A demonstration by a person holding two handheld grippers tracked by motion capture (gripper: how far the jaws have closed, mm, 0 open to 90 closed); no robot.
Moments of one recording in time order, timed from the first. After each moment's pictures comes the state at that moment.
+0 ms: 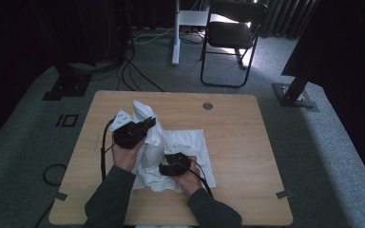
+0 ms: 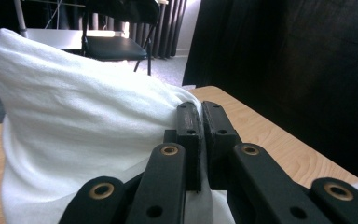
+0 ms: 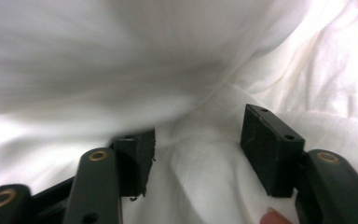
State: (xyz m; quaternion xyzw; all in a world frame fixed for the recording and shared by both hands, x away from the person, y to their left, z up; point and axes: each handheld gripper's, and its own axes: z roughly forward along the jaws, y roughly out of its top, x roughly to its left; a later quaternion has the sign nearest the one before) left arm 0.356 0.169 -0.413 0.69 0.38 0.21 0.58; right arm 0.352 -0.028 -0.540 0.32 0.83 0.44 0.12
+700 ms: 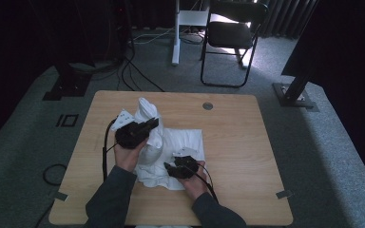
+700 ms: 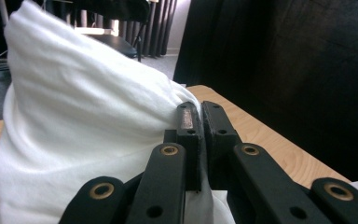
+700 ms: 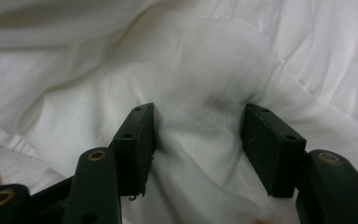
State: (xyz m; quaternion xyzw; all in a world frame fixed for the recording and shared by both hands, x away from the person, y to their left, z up) left arm 0.356 0.158 -0.412 0.69 0.37 0.19 0.59; right arm 0.346 -0.048 -0.556 0.39 0.81 0.42 0.15
